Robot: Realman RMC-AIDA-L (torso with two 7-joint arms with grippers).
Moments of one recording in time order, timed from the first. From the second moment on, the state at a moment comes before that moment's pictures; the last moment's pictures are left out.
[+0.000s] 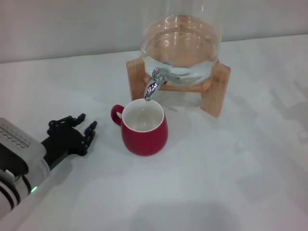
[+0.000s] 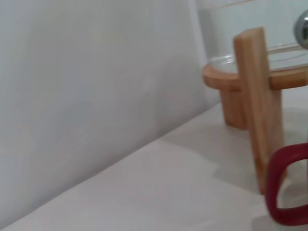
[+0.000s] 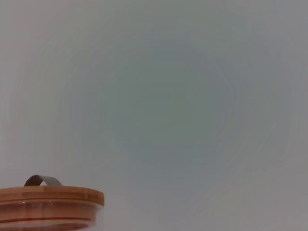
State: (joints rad) left arm -0.58 -2.08 2.37 0.15 -0.31 0.84 -0.22; right arm 0.23 2.01 -1.47 -0.21 -0.07 -1.61 0.48
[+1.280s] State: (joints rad) left arm -0.48 -2.08 2.04 0.19 -0.36 0.97 -0.08; right arm 0.23 2.00 -1.46 -0.21 -0.07 -1.61 0.48
